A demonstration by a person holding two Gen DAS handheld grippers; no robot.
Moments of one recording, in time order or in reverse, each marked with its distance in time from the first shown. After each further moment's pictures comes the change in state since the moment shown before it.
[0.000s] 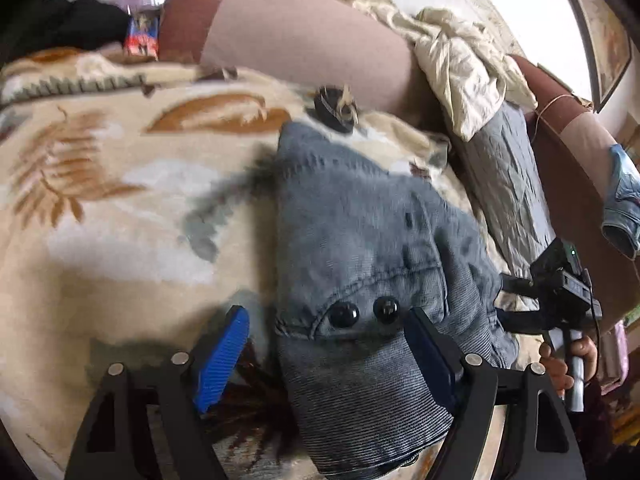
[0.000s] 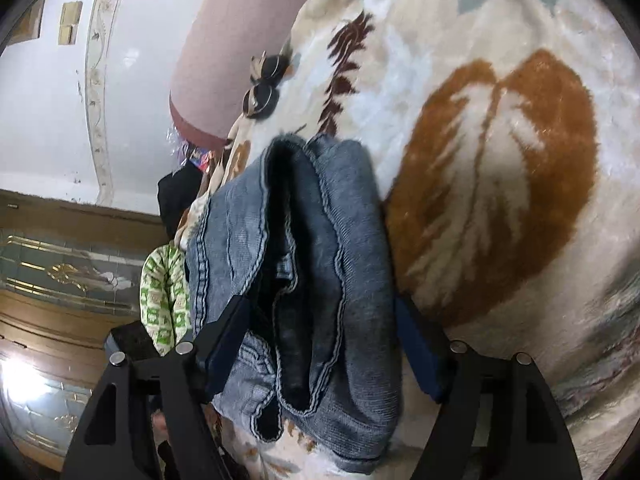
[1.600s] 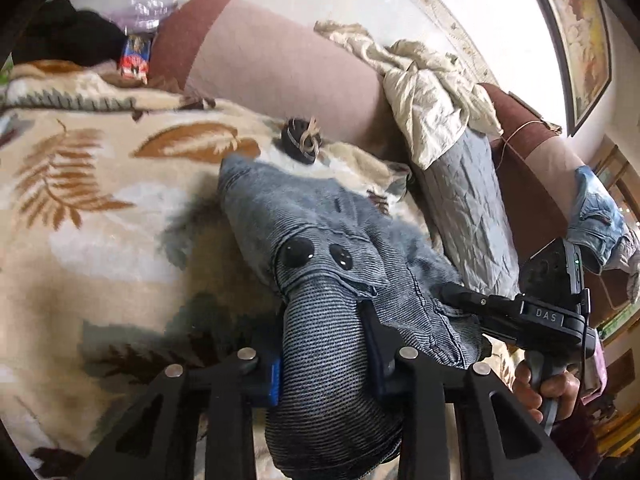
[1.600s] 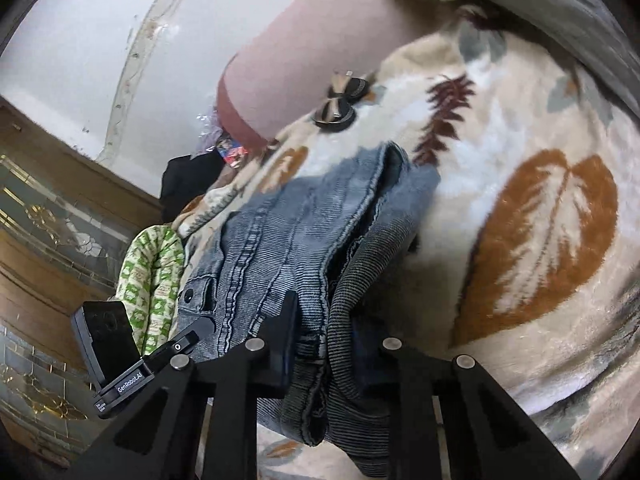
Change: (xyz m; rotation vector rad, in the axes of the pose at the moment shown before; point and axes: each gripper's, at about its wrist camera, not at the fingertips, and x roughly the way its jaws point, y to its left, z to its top) left arm -0.050 -0.027 -0.007 -0.007 -0.129 -0.086; right arm 0.004 0.099 -0.037 -0.290 -0.153 -0.120
